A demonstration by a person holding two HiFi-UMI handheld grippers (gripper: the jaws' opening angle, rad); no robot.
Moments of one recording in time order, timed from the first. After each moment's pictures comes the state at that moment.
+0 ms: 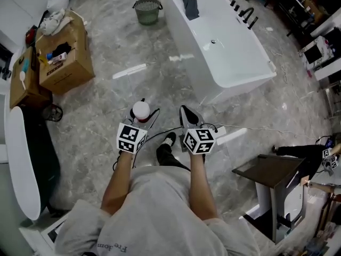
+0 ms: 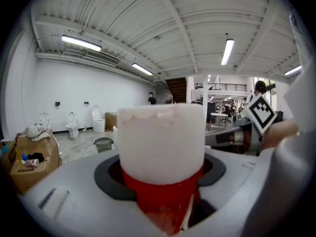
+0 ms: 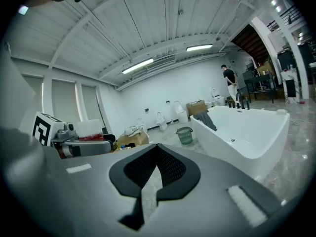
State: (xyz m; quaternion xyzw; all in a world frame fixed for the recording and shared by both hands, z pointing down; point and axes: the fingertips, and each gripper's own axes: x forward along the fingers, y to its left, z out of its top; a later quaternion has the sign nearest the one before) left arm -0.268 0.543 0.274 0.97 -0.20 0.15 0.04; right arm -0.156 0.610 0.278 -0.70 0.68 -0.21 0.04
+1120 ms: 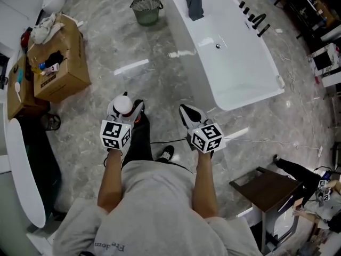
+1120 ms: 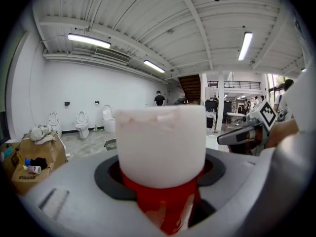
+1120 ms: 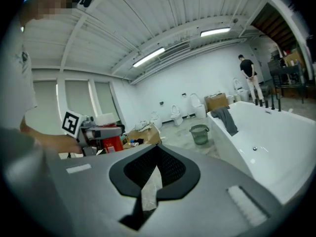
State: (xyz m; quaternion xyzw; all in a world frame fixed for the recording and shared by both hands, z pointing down) left arm -0.188 0.328 0.274 0.95 -0.27 0.15 0.05; right arm -0.039 0.439 0.288 -0.61 0.77 -0.22 0.00
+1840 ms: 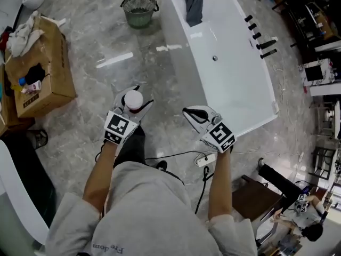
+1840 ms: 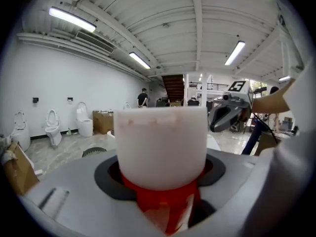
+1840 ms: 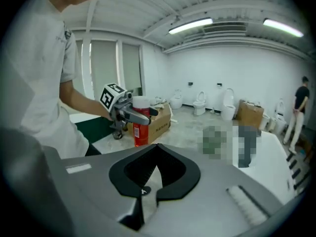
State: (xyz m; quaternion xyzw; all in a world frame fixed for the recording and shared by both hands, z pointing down) left arm -0.069 0.077 0.292 0.98 -0.12 0.16 0.04; right arm 0.017 0.187 0.265 -0.46 0.85 -0.14 -0.22
